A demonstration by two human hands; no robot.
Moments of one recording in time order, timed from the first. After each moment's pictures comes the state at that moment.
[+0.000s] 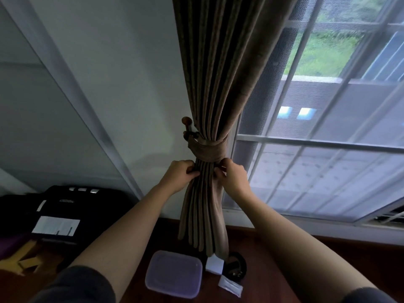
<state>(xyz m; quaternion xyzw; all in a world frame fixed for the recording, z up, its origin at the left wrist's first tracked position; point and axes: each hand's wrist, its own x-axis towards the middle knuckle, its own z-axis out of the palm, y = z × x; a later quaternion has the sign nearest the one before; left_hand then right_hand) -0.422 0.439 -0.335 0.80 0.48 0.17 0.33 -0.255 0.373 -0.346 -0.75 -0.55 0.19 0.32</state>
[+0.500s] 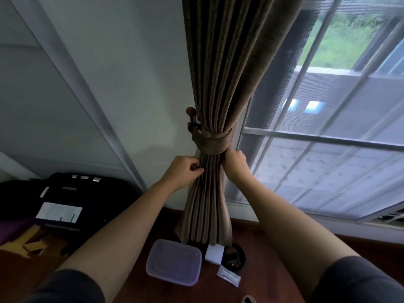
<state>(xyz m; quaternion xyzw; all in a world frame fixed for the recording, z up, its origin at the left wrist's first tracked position) -0.424 0.429 -0.336 0.80 0.47 0.19 0.32 -0.251 0.404 -0.339 -0.76 -0.60 0.16 0.18</state>
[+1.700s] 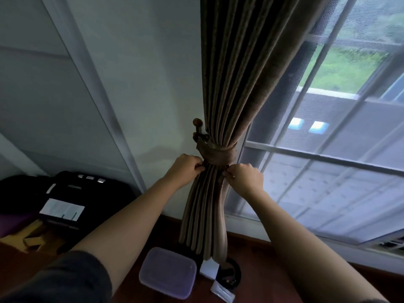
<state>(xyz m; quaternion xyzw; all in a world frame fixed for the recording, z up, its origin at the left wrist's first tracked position) -0.418 0.432 -0.311 0.81 0.49 0.18 0.27 -0.230 0.377 -0.326 -0.76 -0.64 0.07 0.10</state>
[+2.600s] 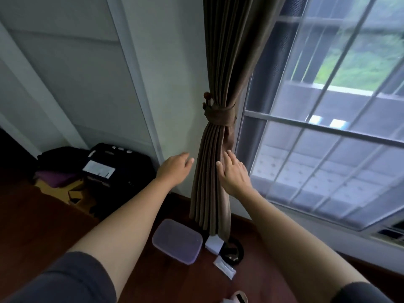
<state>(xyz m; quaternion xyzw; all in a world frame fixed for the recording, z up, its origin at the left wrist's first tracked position) -0.450 0.258 -0.321 0.74 0.63 0.15 0.18 -0.263 0.237 -0.350 -0.67 -0.69 0.16 0.20</state>
